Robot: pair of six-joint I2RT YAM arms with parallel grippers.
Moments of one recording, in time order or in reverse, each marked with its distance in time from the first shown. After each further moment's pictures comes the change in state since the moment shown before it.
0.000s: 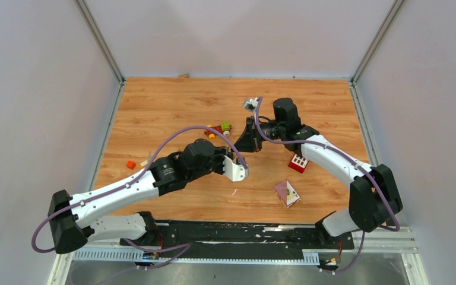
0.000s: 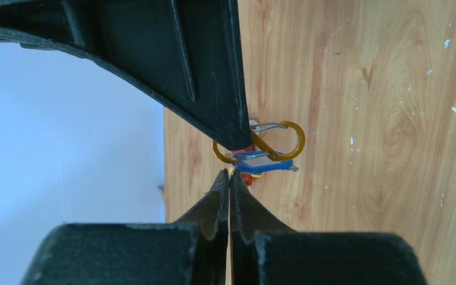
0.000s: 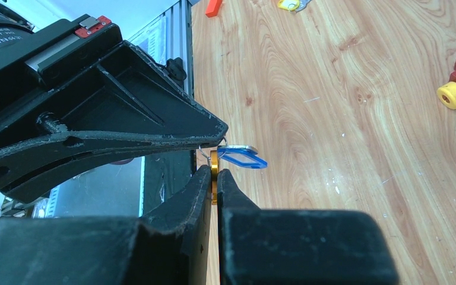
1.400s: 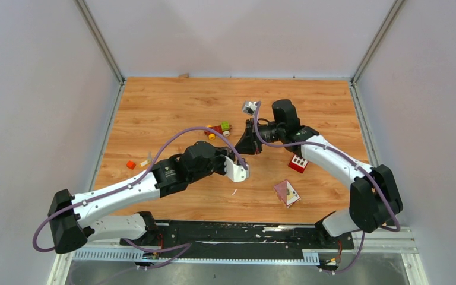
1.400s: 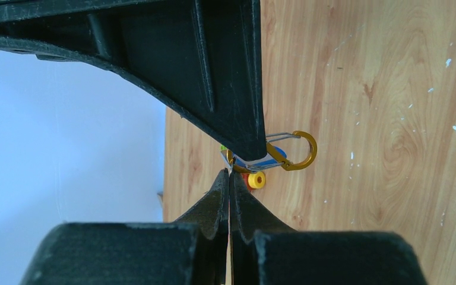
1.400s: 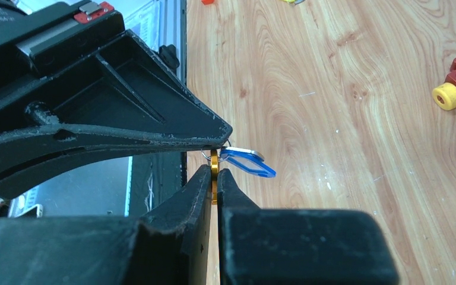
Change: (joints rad) left arm -0.006 0.000 -0.042 0.086 -0.013 -0.010; right arm 0.004 0.000 -0.004 -0.032 -0.001 -0.079
